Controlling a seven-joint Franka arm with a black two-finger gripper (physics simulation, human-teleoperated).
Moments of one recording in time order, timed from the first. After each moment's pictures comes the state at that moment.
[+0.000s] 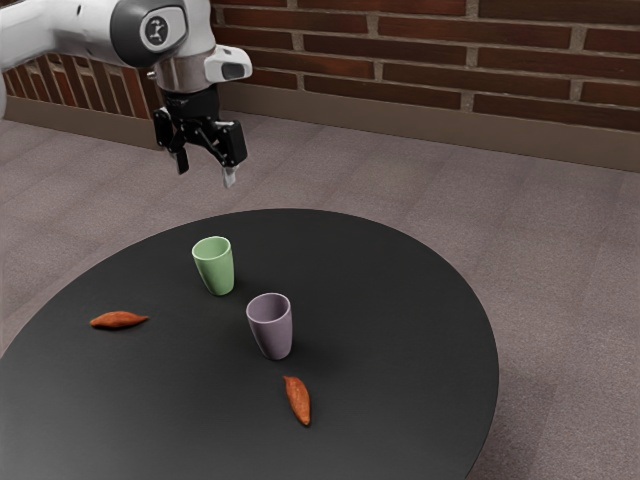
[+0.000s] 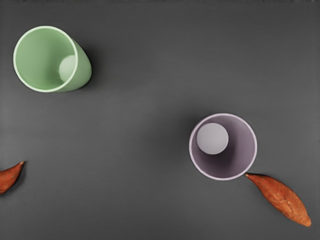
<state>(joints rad) -0.06 0.11 0.02 -1.51 0.05 1.59 -0.04</state>
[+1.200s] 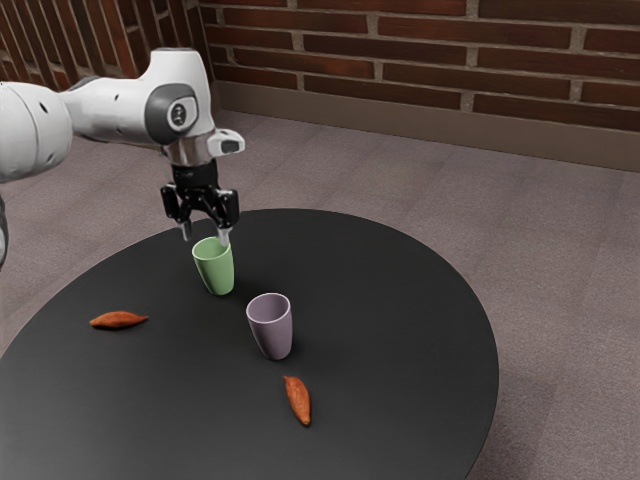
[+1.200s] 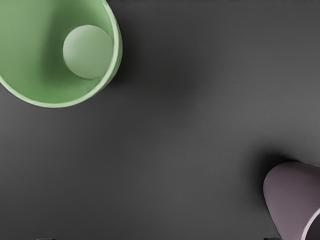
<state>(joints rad) 0.06 0.38 0.06 -1.54 -0.04 1.77 0.00</state>
